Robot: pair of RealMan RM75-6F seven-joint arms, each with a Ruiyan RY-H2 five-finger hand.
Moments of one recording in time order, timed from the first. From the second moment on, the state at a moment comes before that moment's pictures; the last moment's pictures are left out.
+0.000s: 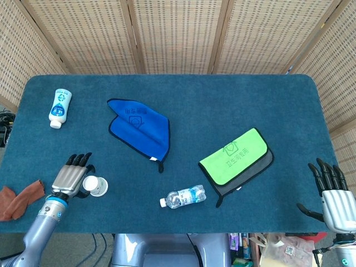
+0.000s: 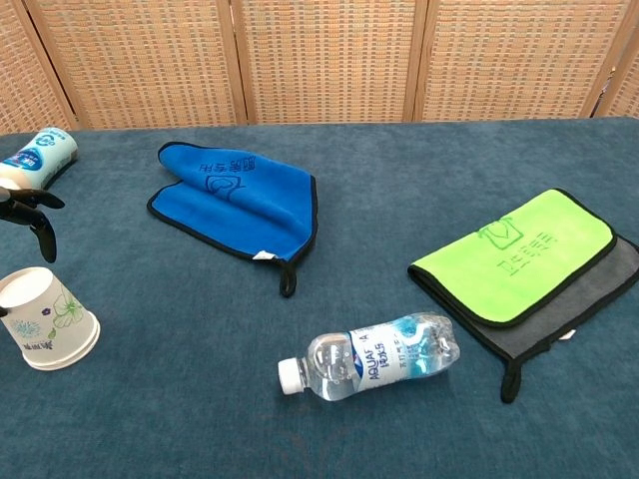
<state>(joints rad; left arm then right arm) -0.61 -1.17 0.01 -2.03 0.76 1.17 0.72 0.03 -1.11 0.05 -1.63 -1.59 1.58 -0.04</state>
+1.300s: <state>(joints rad) -0.61 -0.86 -0.10 -2.23 0.81 1.21 0.56 0.03 -1.12 0.05 -1.63 -1.58 1.57 -0.06</state>
